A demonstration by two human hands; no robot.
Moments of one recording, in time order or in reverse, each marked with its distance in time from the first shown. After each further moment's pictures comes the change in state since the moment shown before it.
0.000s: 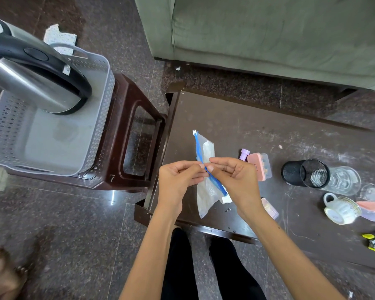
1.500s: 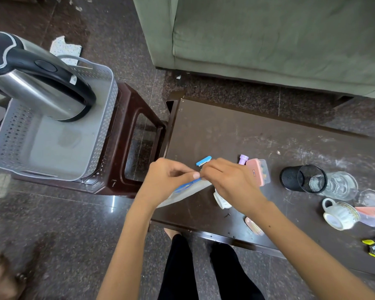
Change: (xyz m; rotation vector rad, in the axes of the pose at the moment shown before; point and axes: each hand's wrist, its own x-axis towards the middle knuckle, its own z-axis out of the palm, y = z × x) left_hand 0.006 0.032 -0.037 0.604 -0.298 0.237; right_hand 0.019 -0.006 -0.014 -1.115 -0.237 -1.041
